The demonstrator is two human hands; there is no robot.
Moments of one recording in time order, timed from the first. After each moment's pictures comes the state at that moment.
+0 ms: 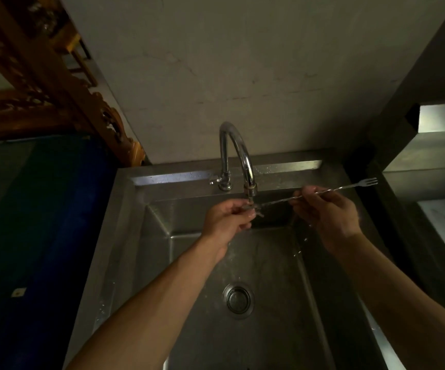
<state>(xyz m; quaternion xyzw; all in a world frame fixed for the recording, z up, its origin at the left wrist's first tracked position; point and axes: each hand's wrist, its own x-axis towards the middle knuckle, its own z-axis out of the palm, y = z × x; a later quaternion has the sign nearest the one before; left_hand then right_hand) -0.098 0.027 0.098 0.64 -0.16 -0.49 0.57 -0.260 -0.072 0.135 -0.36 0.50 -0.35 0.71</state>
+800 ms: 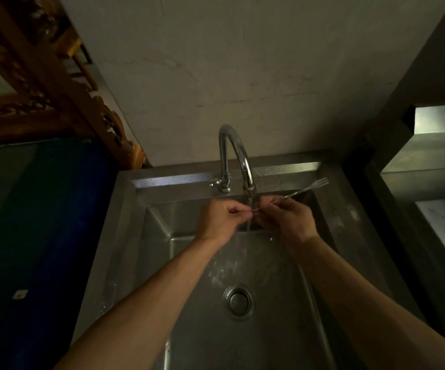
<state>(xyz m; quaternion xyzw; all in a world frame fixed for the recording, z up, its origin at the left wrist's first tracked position) -0.088 0.028 0.108 0.76 -0.35 -0.33 0.45 -0.219 -0.046 0.110 -0.41 0.46 -0.28 0.74</state>
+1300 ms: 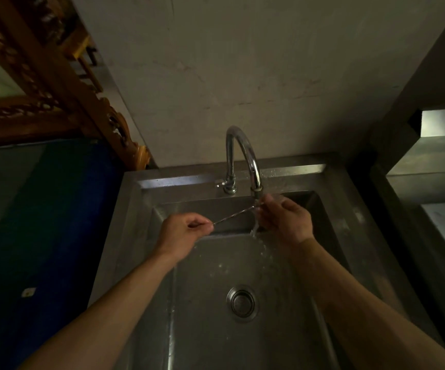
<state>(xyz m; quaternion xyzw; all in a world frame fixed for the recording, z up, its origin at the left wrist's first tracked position) -0.031 0.095 0.104 0.79 -0.34 -0.31 0.41 -0.204 -0.036 0.103 -0.36 0.46 -0.30 0.75</state>
